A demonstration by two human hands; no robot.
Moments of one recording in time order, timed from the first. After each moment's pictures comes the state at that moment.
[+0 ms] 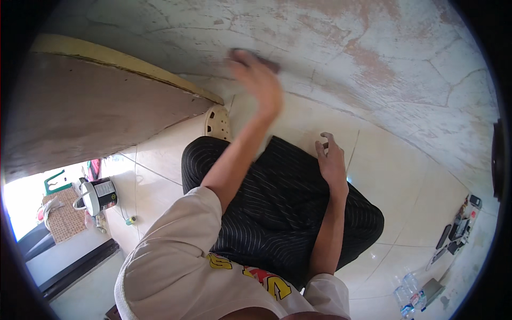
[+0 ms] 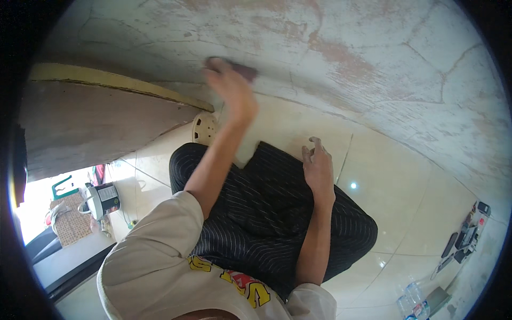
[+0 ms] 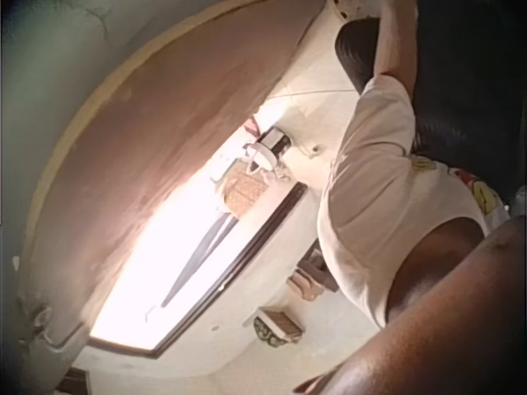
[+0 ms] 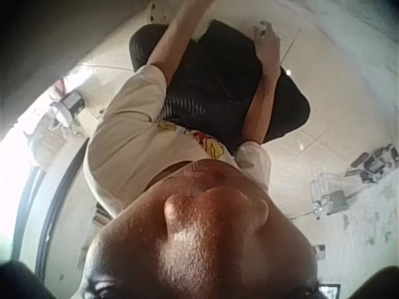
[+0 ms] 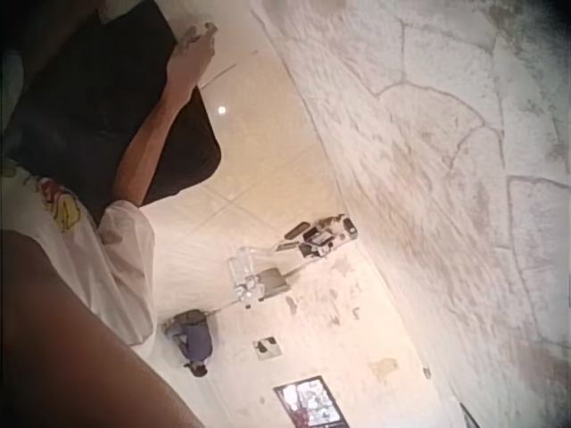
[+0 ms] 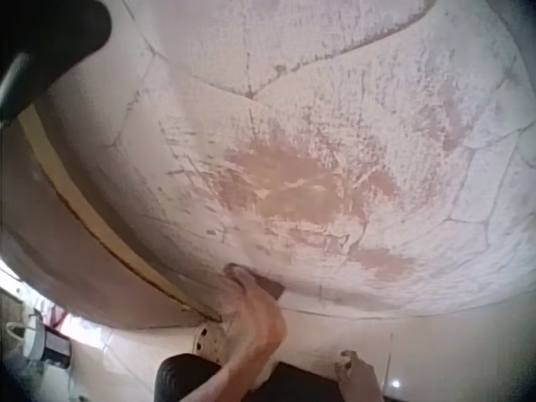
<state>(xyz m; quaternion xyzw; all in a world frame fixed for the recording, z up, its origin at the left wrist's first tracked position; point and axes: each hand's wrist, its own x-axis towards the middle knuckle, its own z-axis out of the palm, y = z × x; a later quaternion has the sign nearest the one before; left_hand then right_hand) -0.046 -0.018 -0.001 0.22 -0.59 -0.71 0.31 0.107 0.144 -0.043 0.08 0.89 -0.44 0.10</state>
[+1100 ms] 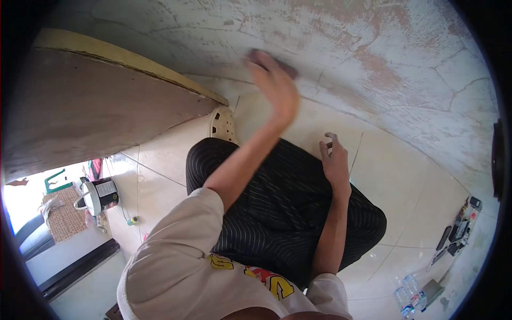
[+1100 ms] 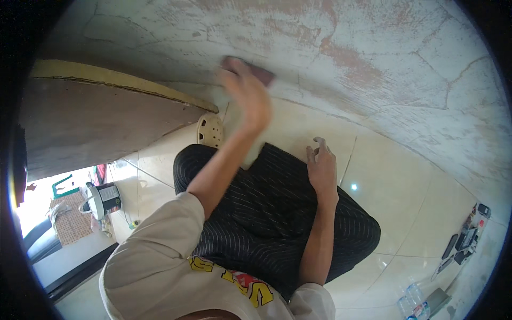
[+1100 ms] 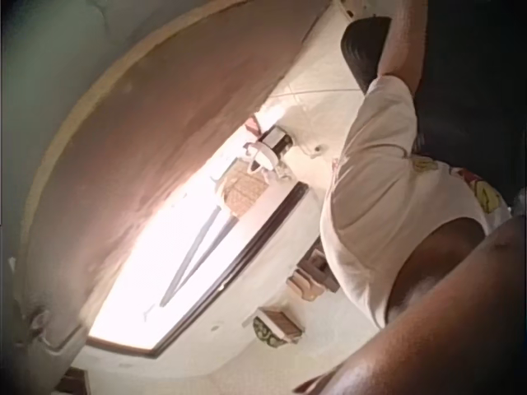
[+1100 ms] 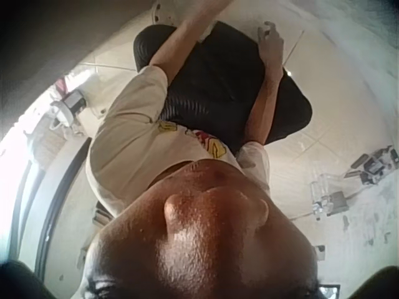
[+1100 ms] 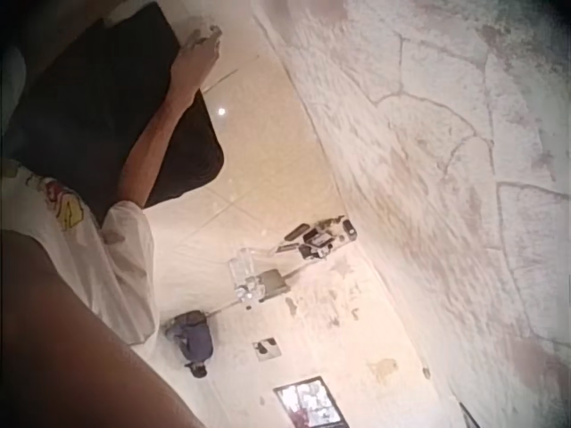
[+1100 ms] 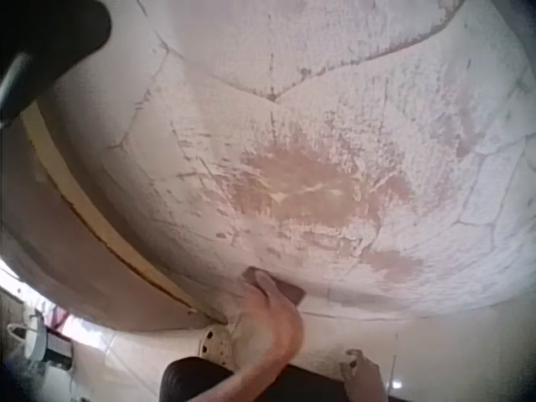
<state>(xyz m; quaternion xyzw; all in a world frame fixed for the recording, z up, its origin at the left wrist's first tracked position) -0.032 -0.005 0.029 0.18 -0.65 -0.67 0.31 0.106 0.142 -0.045 0.08 0.91 -0.41 0.07</state>
